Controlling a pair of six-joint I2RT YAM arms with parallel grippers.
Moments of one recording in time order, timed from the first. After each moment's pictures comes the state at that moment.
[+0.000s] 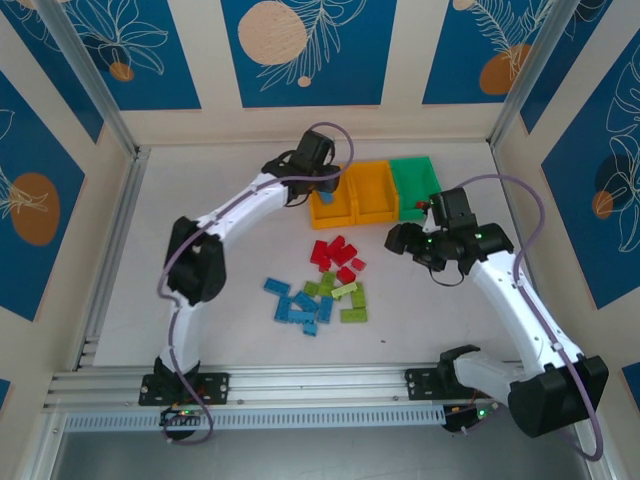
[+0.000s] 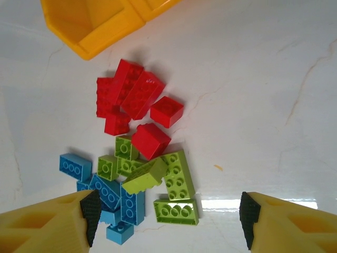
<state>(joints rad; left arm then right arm) -0.65 2.06 1.89 -0.55 -0.15 -0.29 0.28 1.10 1.05 -0.97 -0.23 0.62</state>
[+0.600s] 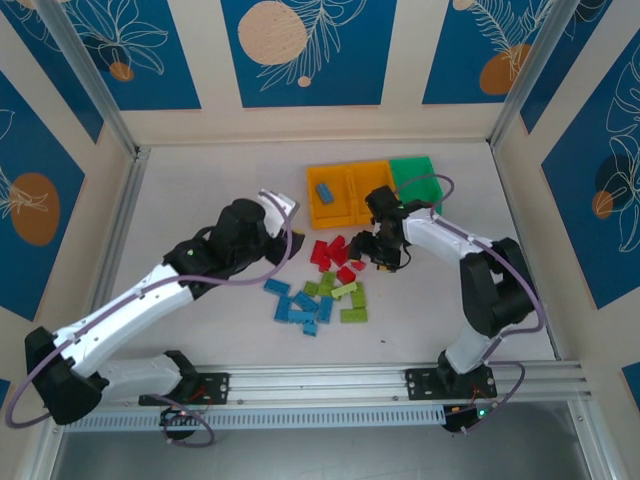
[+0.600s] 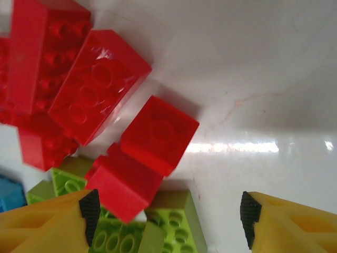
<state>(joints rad) -0.79 1.13 1.04 -0.47 -0.11 -0.05 0.44 1.69 1.14 -0.82 -0.23 0.66</state>
